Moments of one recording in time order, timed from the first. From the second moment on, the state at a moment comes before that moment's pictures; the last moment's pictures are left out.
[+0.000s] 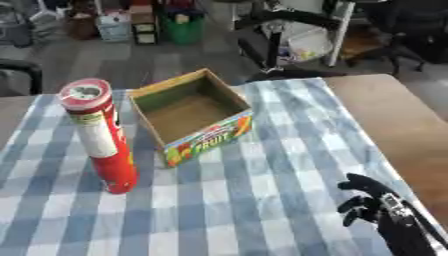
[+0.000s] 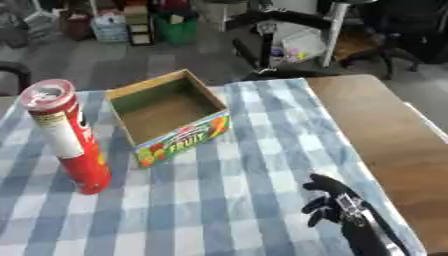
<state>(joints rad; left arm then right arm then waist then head) -0.60 1.18 -0.02 -1.51 -0.03 -0.62 -0.50 0.04 -0.16 0.07 -1.77 -0.08 -0.10 0.30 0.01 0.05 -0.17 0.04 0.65</state>
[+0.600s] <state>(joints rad) -0.94 0.88 -0.27 -1.19 -0.37 -0.54 -0.58 0.03 -0.17 0.08 -1.77 -0.10 -0.10 0.32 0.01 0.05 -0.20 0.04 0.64</state>
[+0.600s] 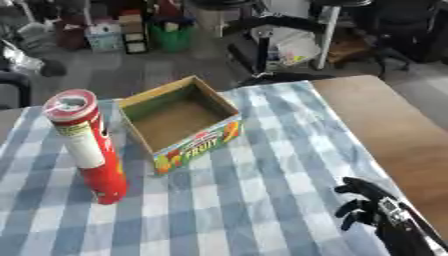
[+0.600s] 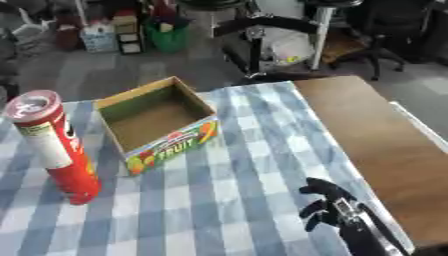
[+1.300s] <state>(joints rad) -0.93 0.84 -0.38 -1.13 -0.41 -0.56 -0.56 0.02 -0.17 0.08 -1.77 -0.10 -0.10 0.32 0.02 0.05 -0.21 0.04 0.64</state>
